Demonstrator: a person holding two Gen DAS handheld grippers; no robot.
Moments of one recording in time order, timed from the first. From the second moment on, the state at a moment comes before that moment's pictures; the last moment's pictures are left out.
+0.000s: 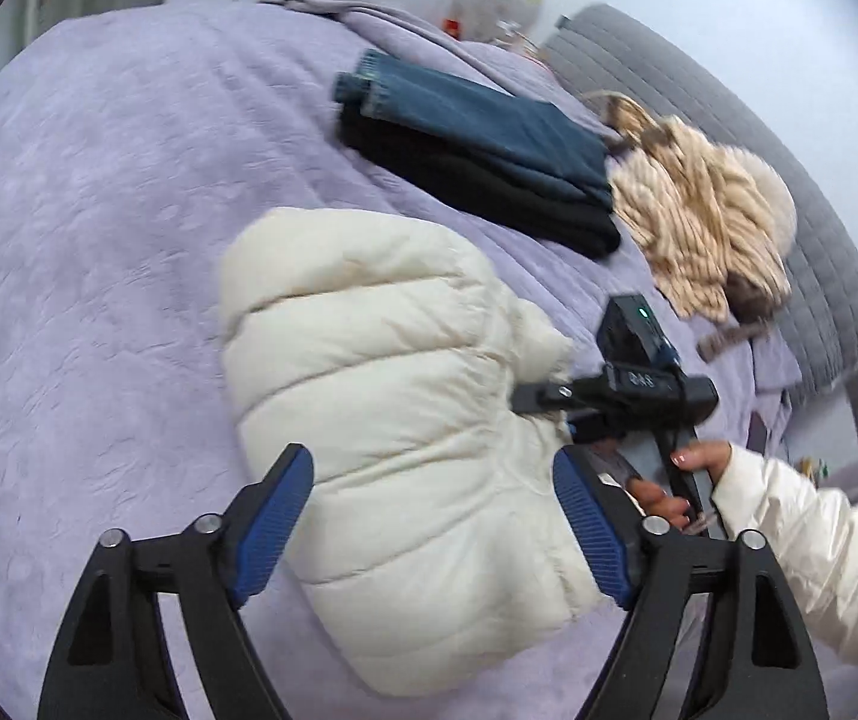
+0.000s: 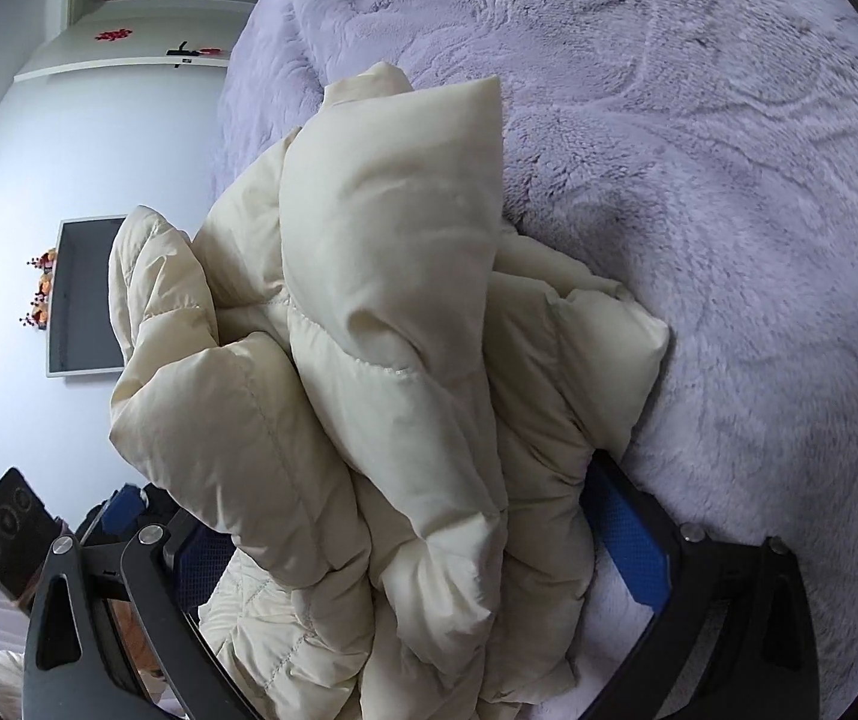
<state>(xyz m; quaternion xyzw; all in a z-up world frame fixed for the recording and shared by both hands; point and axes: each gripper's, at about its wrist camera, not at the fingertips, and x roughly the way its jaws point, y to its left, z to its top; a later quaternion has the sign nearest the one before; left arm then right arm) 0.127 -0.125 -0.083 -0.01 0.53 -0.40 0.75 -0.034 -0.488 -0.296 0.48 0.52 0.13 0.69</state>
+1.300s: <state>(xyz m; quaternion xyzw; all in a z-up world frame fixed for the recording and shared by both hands) 0.158 -0.171 -0.205 -0.04 0.62 -0.39 0.69 -0.063 -0.493 -0.290 0.50 0.50 0.11 0.70</state>
